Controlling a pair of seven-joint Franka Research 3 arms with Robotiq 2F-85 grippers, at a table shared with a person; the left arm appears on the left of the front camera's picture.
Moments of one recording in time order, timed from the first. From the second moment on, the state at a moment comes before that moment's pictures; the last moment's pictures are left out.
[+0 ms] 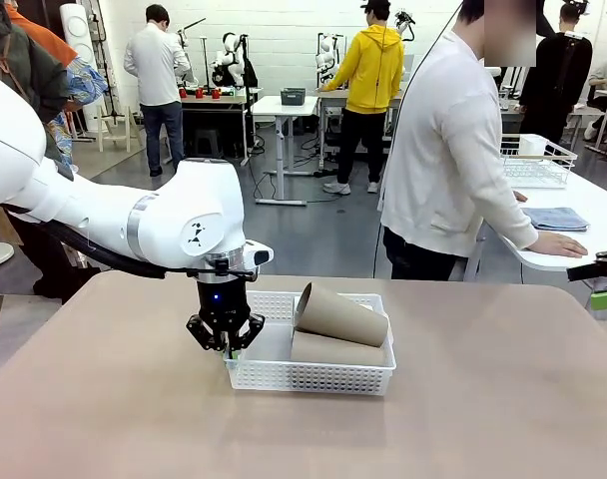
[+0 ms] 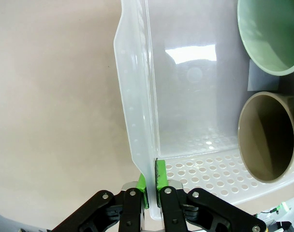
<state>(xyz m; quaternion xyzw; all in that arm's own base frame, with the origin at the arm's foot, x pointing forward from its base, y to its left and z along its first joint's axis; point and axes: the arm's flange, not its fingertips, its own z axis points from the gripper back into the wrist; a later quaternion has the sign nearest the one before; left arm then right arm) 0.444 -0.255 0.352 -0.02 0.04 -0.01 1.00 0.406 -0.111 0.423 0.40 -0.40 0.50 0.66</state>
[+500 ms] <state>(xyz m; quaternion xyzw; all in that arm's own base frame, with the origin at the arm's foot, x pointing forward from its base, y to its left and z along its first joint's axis) 0.444 -0.255 0.352 -0.02 0.04 -0.01 1.00 0.405 -0.111 0.430 0.39 -0.40 0.50 0.66</state>
